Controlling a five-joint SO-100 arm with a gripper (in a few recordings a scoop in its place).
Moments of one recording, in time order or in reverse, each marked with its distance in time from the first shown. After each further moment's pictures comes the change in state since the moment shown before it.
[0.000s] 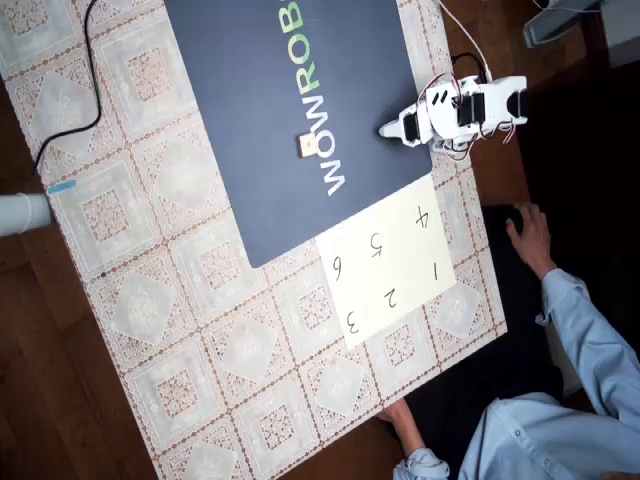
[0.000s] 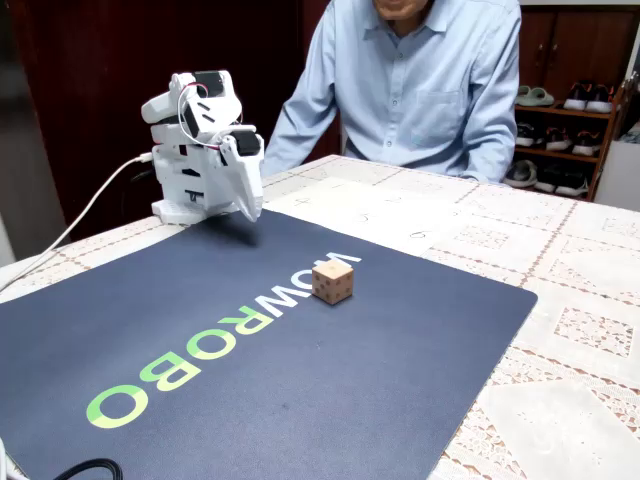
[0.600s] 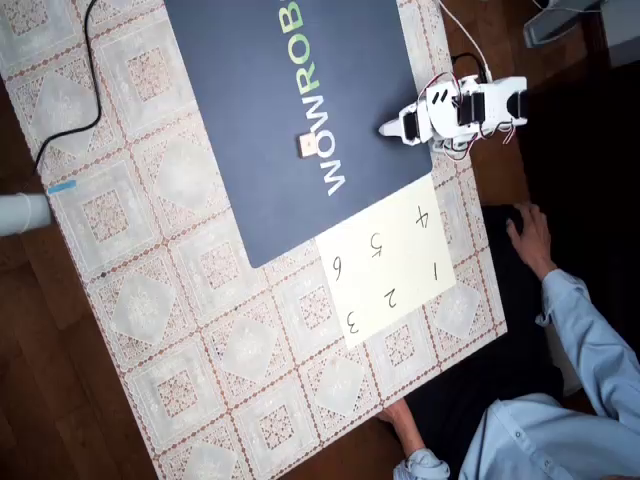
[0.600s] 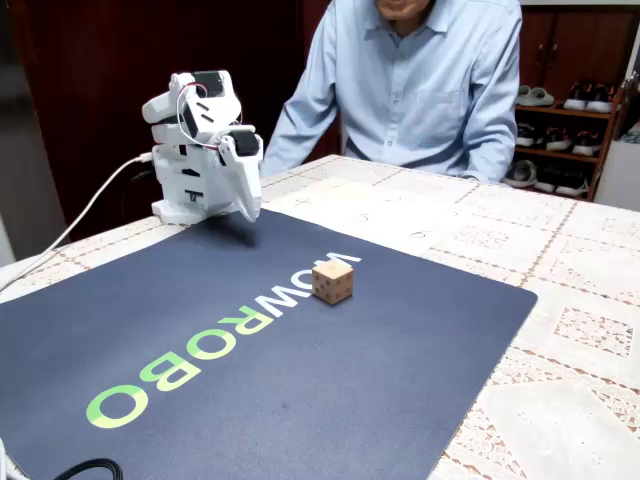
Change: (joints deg) arm 0.8 0.0 0.0 0.0 0.4
